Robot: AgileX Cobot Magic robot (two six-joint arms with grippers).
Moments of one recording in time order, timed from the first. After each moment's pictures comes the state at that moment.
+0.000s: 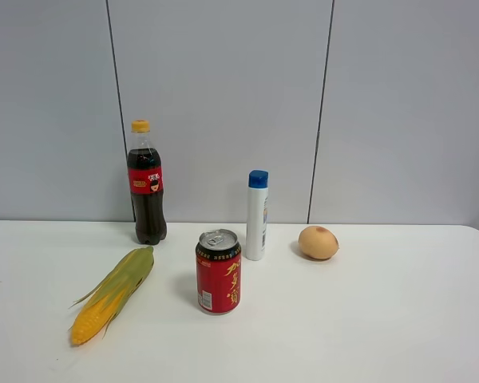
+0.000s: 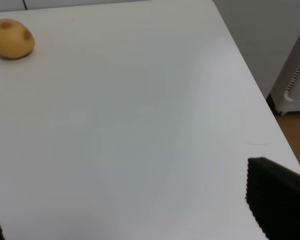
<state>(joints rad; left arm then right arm) 0.01 -0.01 -0.51 0.14 1.06 -0.06 0.05 0.00 -0.50 -0.06 1.05 0.05</state>
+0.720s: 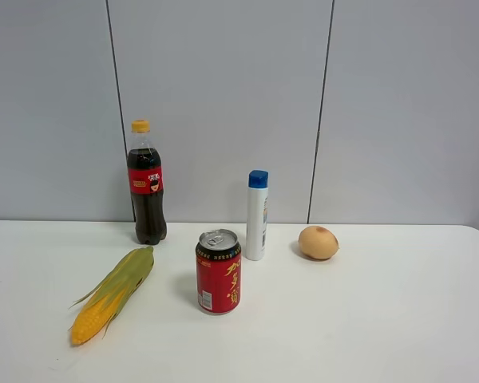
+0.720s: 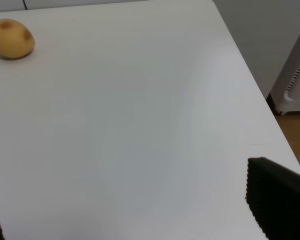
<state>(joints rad) 0.01 -0.01 -0.51 0.14 1.06 -0.06 0.05 0.00 -0.50 -0.06 1.05 0.05</state>
